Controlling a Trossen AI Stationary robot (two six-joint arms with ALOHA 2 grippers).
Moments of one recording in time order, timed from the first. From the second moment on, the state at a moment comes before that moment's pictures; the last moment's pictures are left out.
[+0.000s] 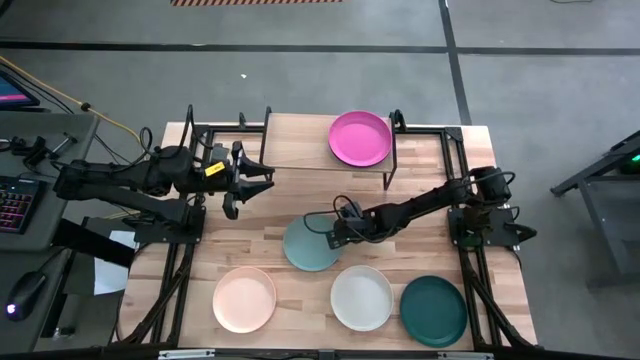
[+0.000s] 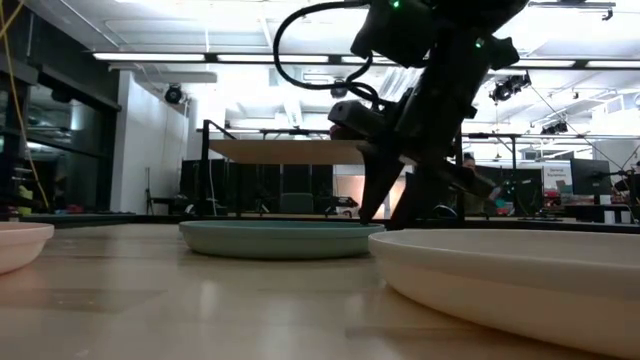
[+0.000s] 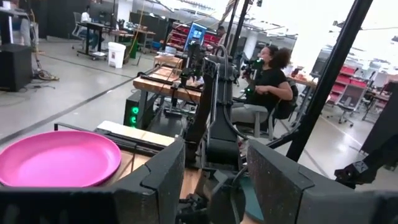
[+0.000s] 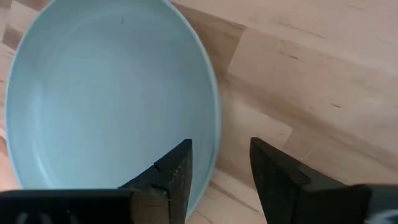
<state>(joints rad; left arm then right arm) -0.07 0.83 0.87 0.00 -0.14 -0.22 0.16 1.84 1.07 -0.33 0.21 1.30</state>
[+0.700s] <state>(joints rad) -0.07 0.81 0.87 0.09 -0.17 -0.31 0.15 1.83 1.07 -0.30 0.21 1.27</state>
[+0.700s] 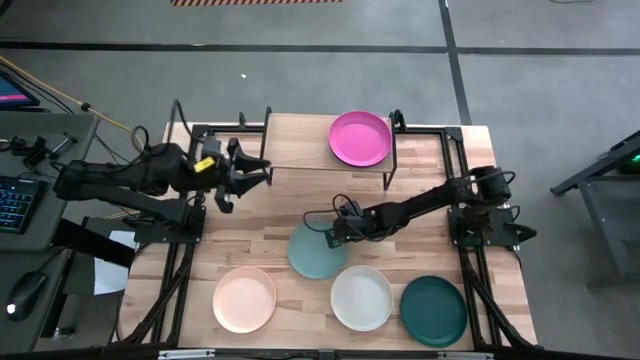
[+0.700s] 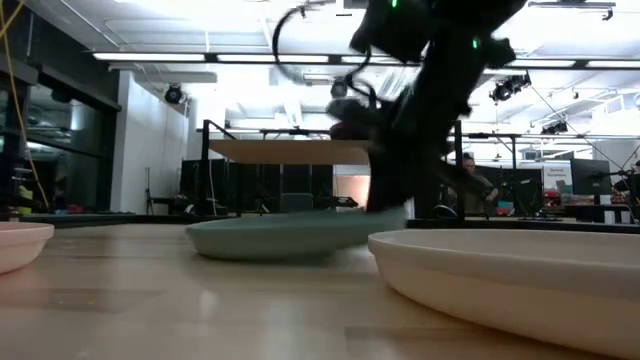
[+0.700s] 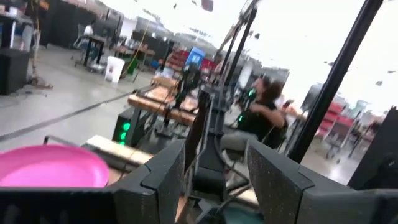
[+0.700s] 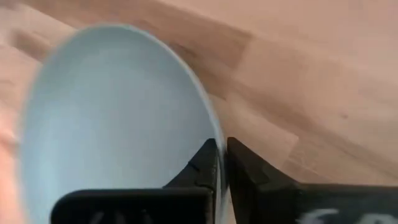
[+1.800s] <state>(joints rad) -0.07 0.73 0.87 0.14 -0.20 -0.26 -0.25 1.78 1.51 -0.33 0.46 0.84</state>
